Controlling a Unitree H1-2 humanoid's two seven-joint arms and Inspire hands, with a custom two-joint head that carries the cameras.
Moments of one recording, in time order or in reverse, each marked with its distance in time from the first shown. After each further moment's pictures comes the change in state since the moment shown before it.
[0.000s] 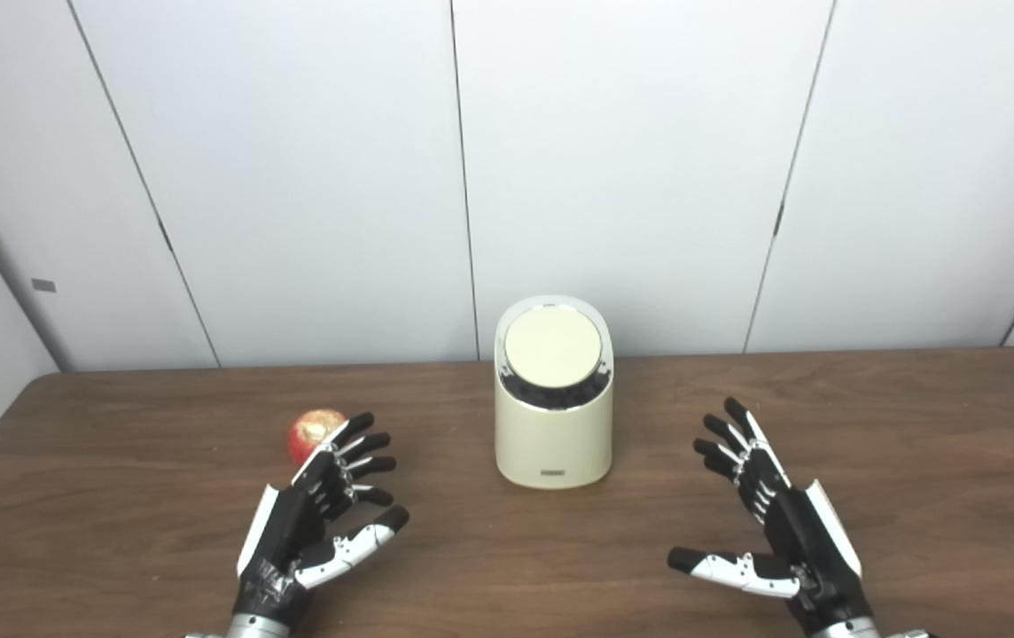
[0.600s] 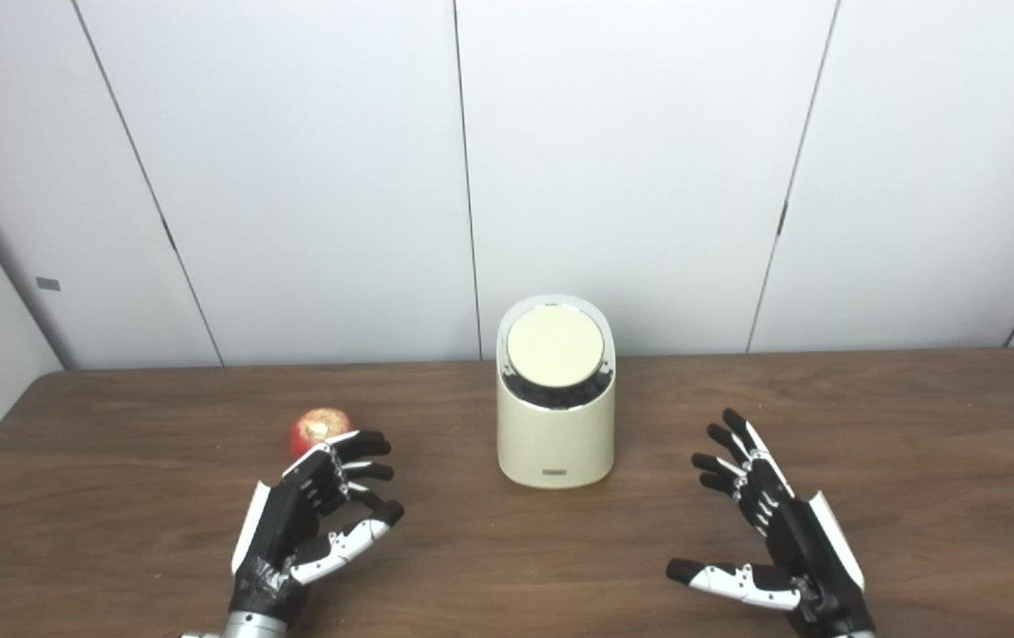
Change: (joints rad) left arm -0.014 -0.008 0.007 0.026 -0.001 -0.038 0.024; right arm 0.031 0.027 -0.003 -0.048 0.002 0.048 -0.007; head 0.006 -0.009
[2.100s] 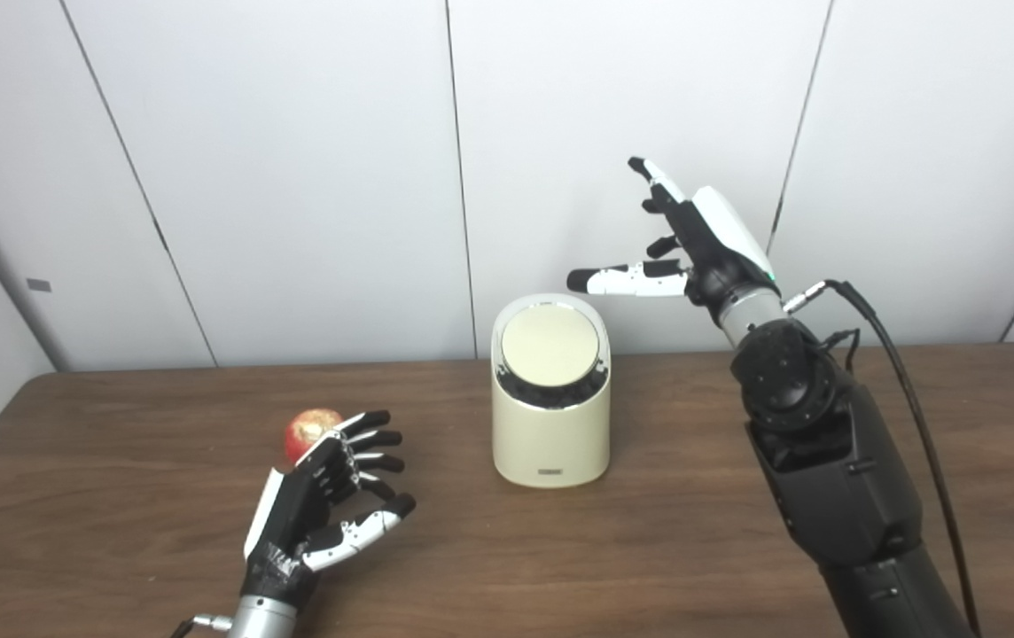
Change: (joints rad) left arm -0.036 0.002 -0.023 0.037 0.007 -0.009 -0.008; right arm -0.724 -0.054 0.131 0.026 -0.590 0.715 0.131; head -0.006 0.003
